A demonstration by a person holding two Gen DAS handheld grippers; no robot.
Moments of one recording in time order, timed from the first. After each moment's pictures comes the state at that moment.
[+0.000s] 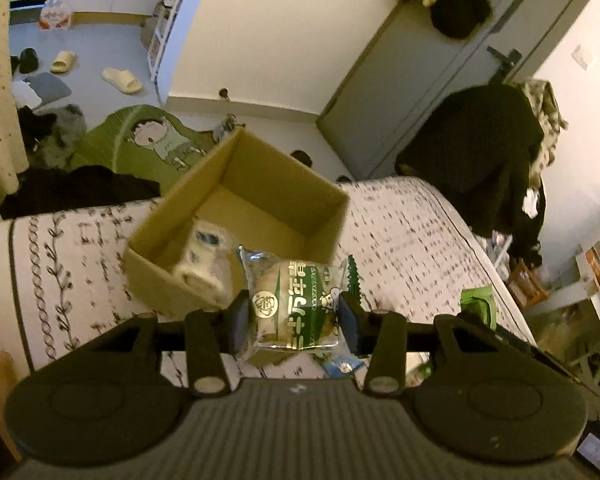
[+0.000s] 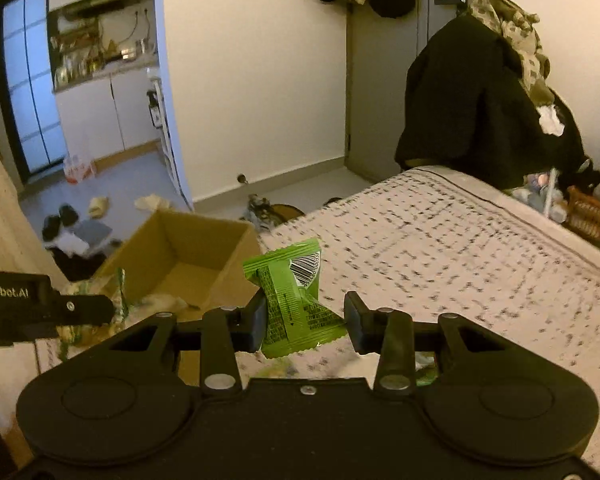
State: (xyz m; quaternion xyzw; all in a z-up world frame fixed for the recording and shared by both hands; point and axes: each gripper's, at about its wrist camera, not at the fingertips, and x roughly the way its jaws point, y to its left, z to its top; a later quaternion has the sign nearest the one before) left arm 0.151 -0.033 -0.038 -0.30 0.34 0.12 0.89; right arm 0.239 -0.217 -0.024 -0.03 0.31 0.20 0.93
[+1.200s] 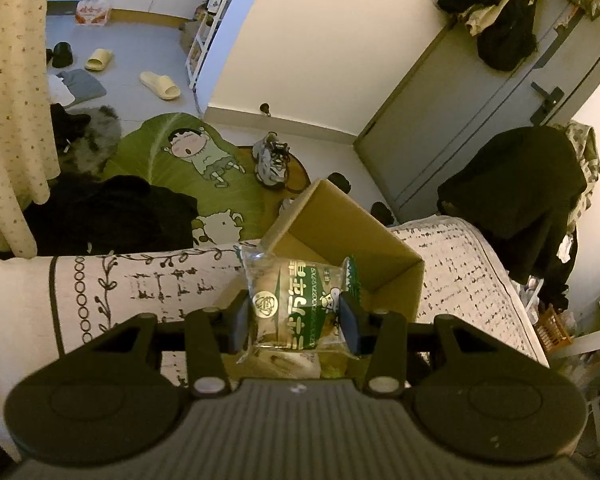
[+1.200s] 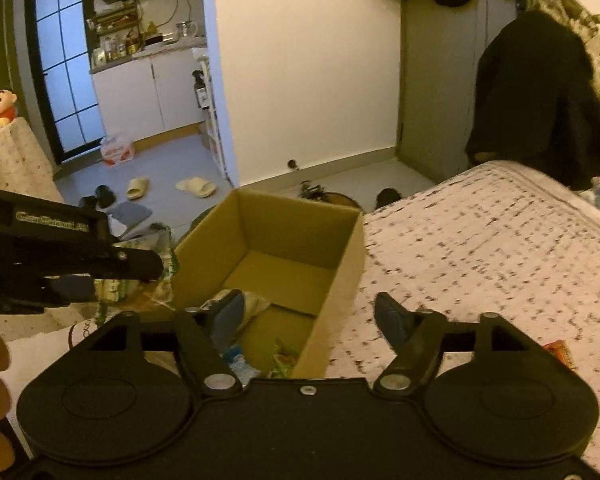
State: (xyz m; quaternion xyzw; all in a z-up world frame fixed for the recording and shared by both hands) left arm 0.165 0.041 -0.048 -0.32 0.33 0.16 0.87; right arm 0.229 -0.138 -0.035 -0.05 0.32 0.25 0.91
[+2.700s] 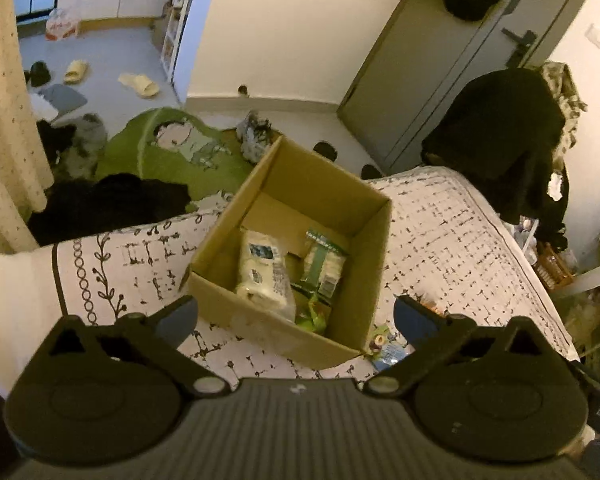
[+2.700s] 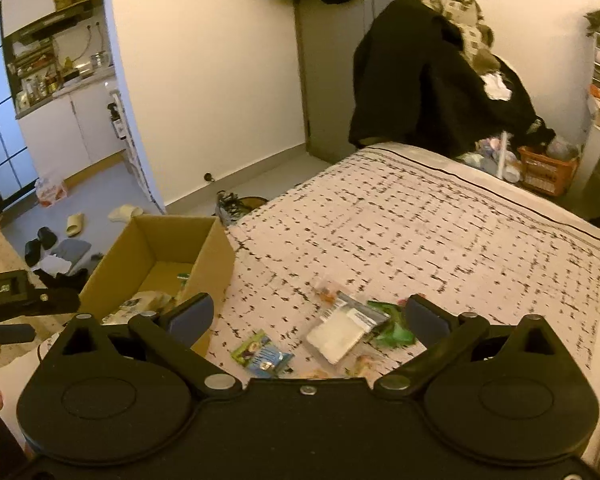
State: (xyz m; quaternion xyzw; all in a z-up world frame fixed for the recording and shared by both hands) left arm 0.145 -0.005 -0.032 -0.25 0.37 0.13 0.88; right arm 0.211 -0.256 -0.002 0.01 0.34 0.13 0.93
